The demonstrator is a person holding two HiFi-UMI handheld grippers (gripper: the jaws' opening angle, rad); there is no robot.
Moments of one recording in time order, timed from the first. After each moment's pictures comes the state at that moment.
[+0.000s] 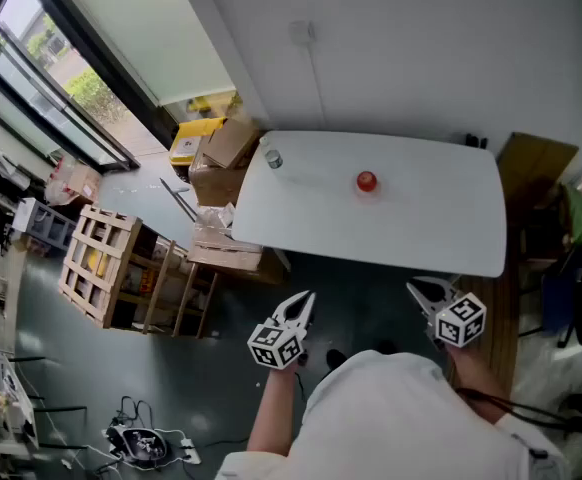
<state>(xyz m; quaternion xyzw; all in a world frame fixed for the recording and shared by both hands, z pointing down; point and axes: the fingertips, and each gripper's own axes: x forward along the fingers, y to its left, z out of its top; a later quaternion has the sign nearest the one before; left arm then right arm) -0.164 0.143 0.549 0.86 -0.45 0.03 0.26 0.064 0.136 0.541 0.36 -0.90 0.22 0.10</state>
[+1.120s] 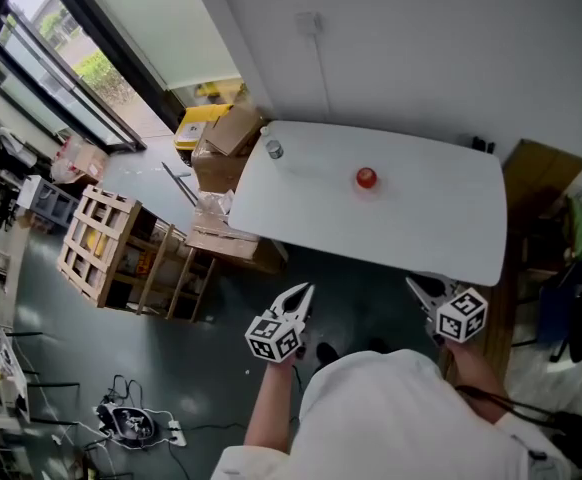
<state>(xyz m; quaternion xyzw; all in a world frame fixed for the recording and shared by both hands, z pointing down) -0.124 0.134 0.545 0.84 -0.47 0.02 0.25 0.102 0.115 0.537 0.33 -0.91 0.23 0.09</state>
